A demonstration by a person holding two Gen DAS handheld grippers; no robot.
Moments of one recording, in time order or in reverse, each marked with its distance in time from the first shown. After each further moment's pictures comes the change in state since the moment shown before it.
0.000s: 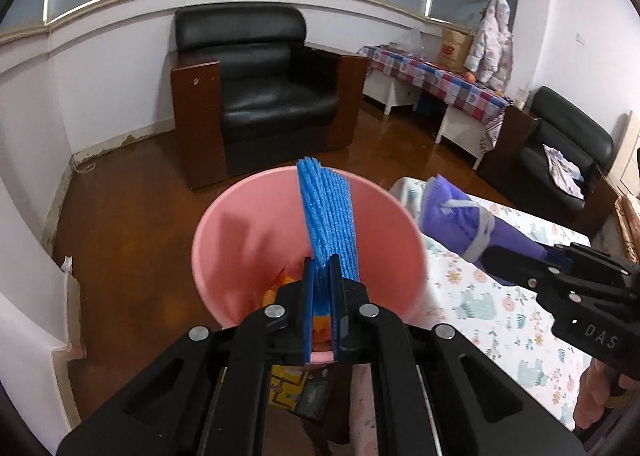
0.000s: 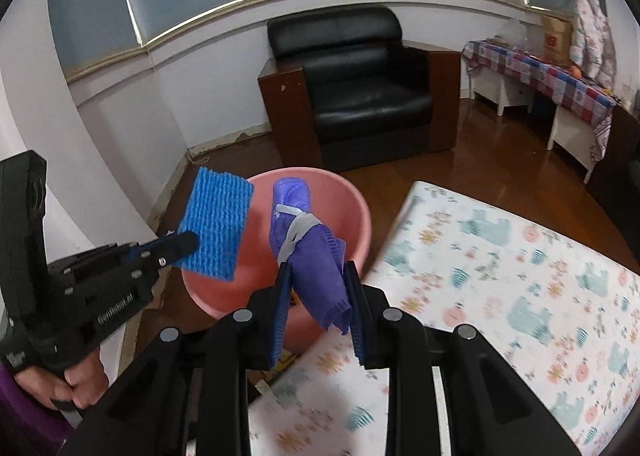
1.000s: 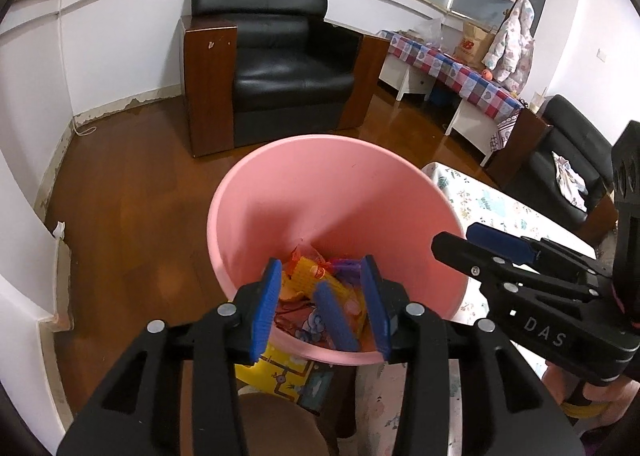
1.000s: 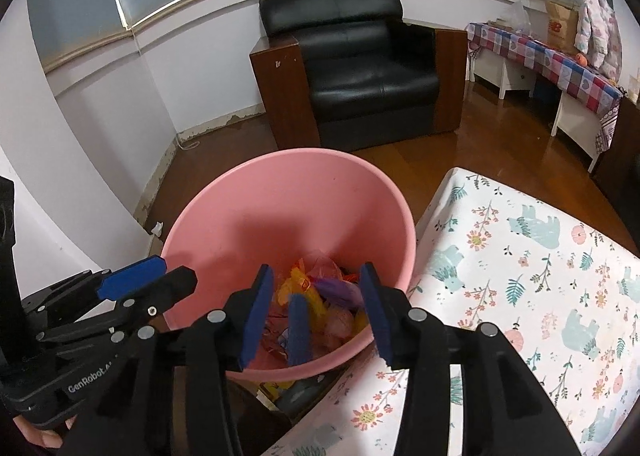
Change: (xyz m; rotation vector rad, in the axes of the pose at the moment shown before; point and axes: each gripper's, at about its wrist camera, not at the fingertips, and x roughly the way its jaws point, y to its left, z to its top) left arm 0.026 0.031 -0.004 -0.084 0.075 -0.016; right arm 0.079 0.022 0.013 0.017 0.053 -0.030
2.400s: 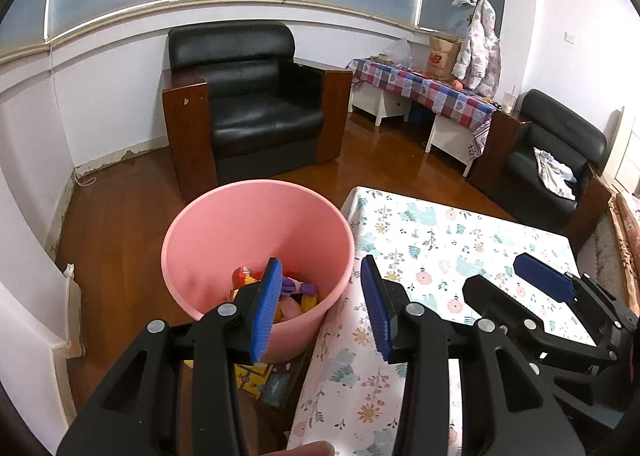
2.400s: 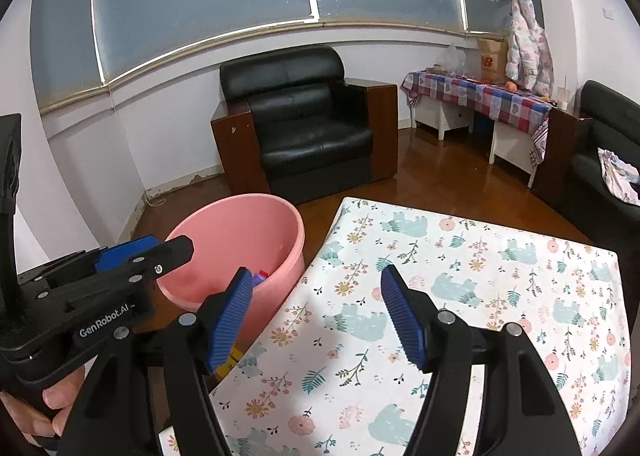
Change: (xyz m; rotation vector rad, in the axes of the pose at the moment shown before) left arm -0.070 -0.110 -0.014 0.119 -0.132 0.017; right arm -0.163 -0.041 -0.071 0.070 -0.232 -0.153
